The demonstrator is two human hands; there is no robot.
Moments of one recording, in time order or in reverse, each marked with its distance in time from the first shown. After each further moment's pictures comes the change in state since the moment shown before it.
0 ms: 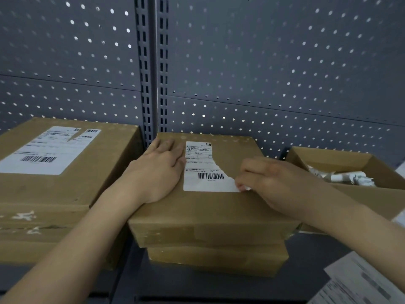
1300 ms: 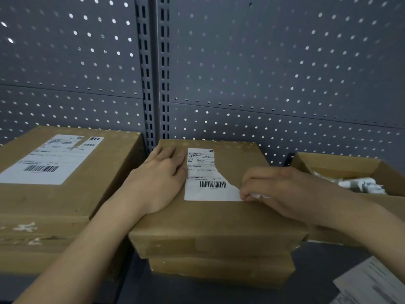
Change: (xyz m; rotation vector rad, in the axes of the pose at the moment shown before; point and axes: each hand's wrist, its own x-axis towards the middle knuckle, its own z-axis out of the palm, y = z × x) left_hand -0.003 0.003 -0.002 -0.023 0.025 -0.039; right_hand -0.003 0.016 -0.002 0.230 -0.070 -0.027
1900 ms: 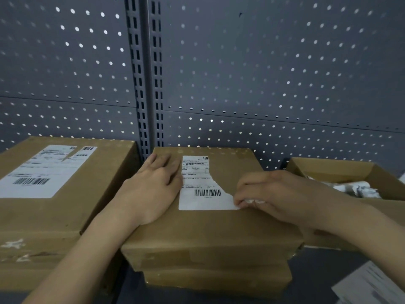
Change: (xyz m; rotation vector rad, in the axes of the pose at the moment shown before) left_hand -0.001 0.001 -0.001 -0.023 -0.003 0.014; right_hand 0.005 0.005 -0.007 0.047 -0.033 0.022
